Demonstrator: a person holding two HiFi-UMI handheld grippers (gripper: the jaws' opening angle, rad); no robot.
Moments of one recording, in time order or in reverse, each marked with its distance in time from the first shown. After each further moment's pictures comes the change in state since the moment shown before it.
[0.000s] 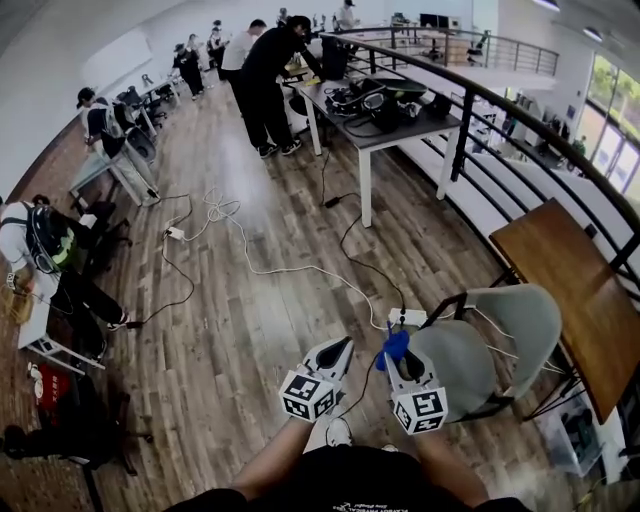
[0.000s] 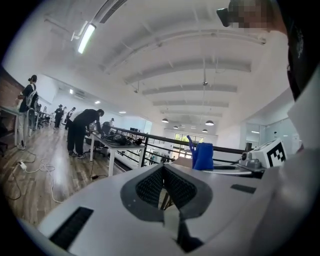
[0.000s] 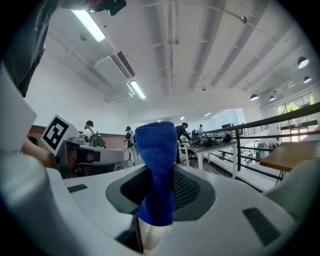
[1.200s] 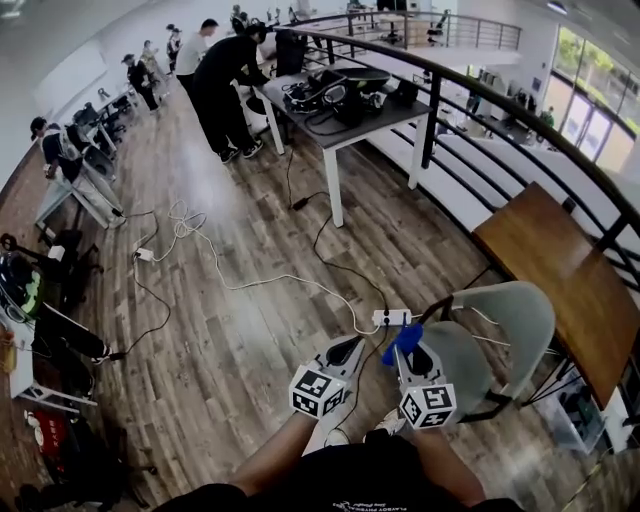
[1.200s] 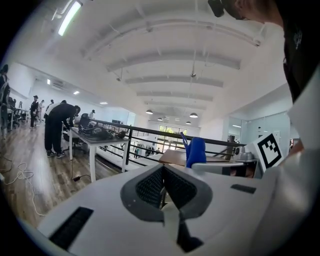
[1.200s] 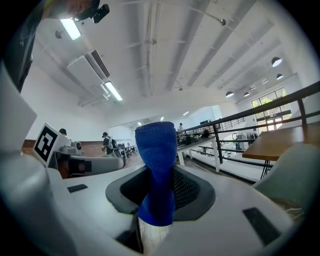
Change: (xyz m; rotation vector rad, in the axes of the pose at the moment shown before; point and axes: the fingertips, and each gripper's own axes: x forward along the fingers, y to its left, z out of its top) left arm 0.117 0.012 -0.004 0.059 0.105 -0.209; right arm 0.048 -0.102 -0.001 0.155 -0.015 -0.218
